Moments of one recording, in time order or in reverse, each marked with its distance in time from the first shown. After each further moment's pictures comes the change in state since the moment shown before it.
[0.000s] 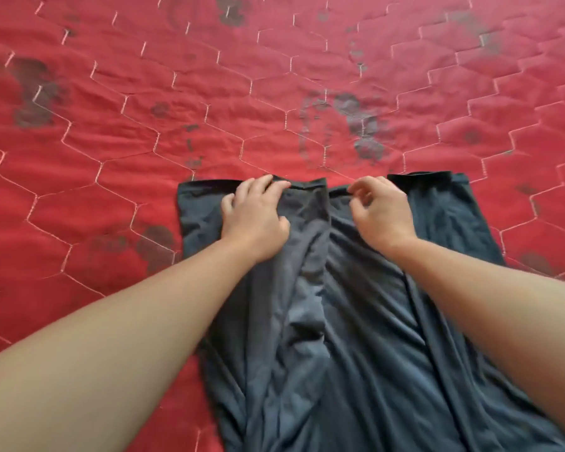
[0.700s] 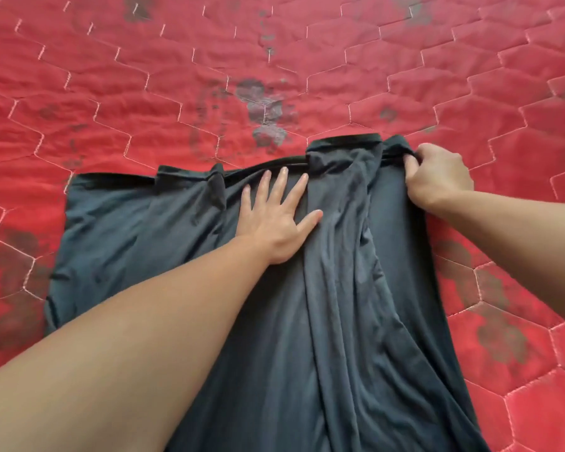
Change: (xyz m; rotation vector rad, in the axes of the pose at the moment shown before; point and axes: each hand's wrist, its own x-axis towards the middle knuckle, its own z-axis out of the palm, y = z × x) left_hand 0.034 0.171 0.120 0.206 -0.182 0.074; right_hand 0.068 0.203 -0.131 -0.328 0.041 0.321
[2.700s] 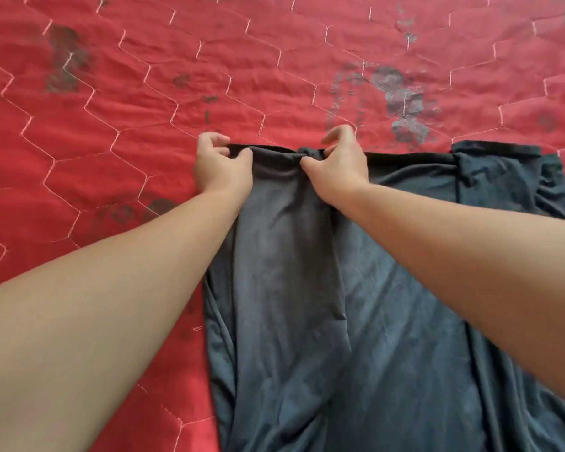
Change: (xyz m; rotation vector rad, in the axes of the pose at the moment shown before) left_hand -0.032 -0.223 -0.072 -0.956 0.756 -0.612; right_hand -0.130 -0.292 0.091 0.561 -0.283 -0.165
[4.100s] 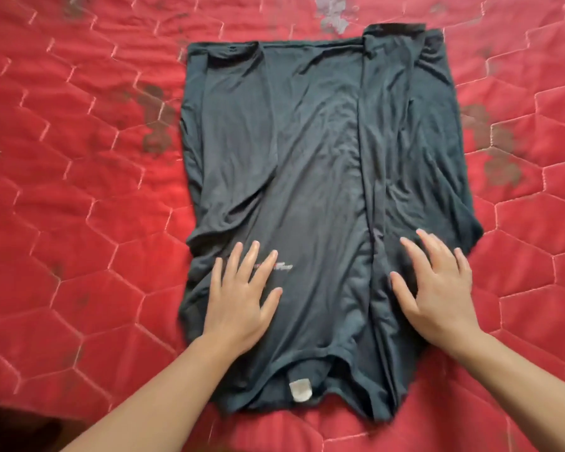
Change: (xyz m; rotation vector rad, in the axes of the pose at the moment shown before) left_hand -0.406 -0.141 -0.139 0.881 -0.573 0.555; right_hand -0.369 0.290 -0.183 -0.629 0.072 -0.358
